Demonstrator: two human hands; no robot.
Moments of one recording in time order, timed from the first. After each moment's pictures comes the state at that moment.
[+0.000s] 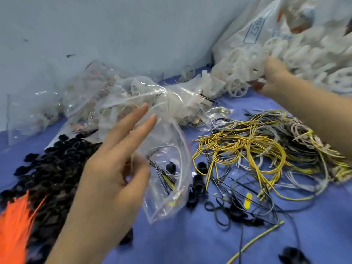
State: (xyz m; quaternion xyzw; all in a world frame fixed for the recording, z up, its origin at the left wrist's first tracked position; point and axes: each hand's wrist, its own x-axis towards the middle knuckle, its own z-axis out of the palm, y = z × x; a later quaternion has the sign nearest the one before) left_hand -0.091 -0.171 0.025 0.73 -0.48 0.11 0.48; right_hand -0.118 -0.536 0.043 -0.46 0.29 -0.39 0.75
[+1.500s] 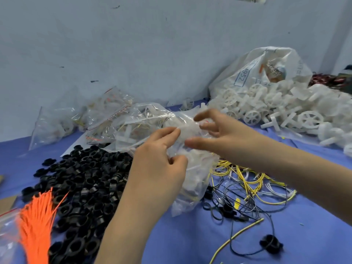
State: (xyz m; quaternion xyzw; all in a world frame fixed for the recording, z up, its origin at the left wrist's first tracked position) left_hand -0.130 -0.159 0.056 0.77 -0.40 0.06 0.50; right_hand -0.209 -0.294 0.091 -0.89 0.17 -0.16 0.39
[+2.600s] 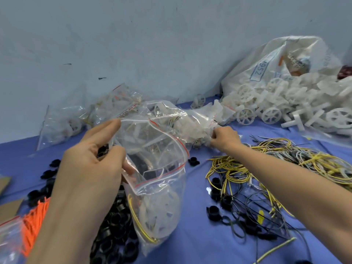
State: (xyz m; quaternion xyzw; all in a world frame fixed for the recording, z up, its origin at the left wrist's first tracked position) left_hand -0.066 -0.115 0.054 0.74 -0.23 0.07 0.63; right_hand -0.052 -0.452 -0.037 -0.93 0.33 -0.16 0.07
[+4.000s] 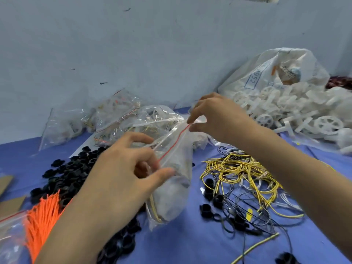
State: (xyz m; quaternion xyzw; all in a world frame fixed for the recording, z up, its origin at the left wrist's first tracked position) left_hand -0.095 -0.111 0.068 0.80 -0.42 0.05 0.42; right_hand -0.133 -0.333 0.103 -0.97 0.12 -0.20 0.00
